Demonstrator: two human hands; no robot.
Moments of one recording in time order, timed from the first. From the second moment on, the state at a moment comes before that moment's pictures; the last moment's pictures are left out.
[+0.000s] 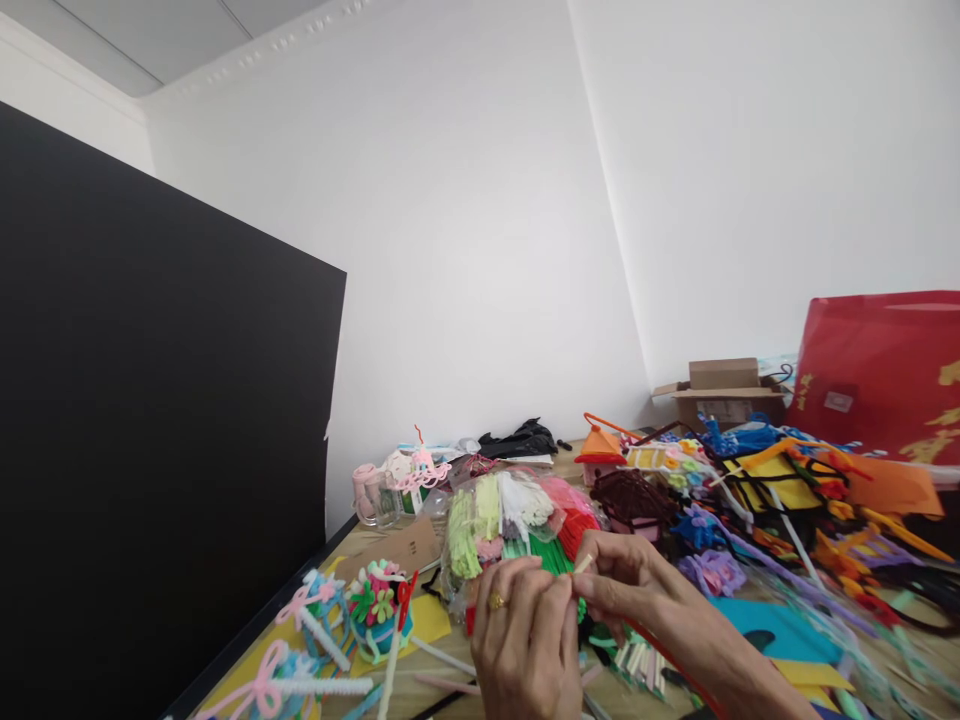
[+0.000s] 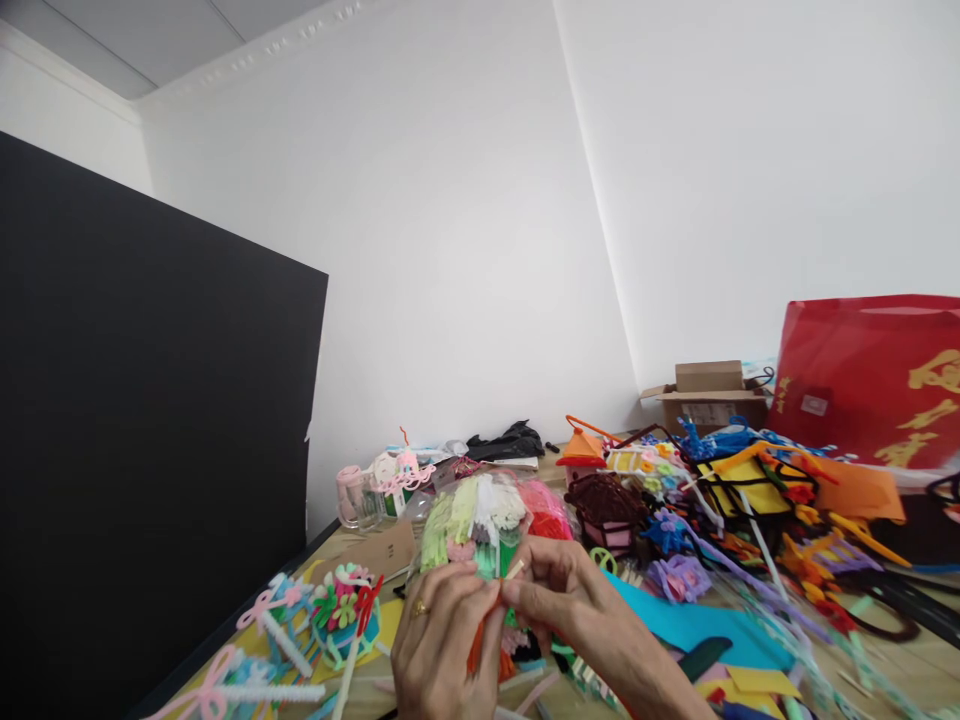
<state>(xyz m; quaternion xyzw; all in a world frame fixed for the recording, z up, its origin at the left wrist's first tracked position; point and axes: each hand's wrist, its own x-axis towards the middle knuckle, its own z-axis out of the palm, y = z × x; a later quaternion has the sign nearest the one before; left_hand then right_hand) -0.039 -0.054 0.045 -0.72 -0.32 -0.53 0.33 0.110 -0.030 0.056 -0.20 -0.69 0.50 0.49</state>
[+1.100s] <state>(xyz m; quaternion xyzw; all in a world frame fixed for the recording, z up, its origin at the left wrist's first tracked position) -0.041 -0.052 0.049 -0.73 -0.42 -0.53 0.05 0.117 -0.021 0.049 -0.21 -0.70 0.48 0.48</state>
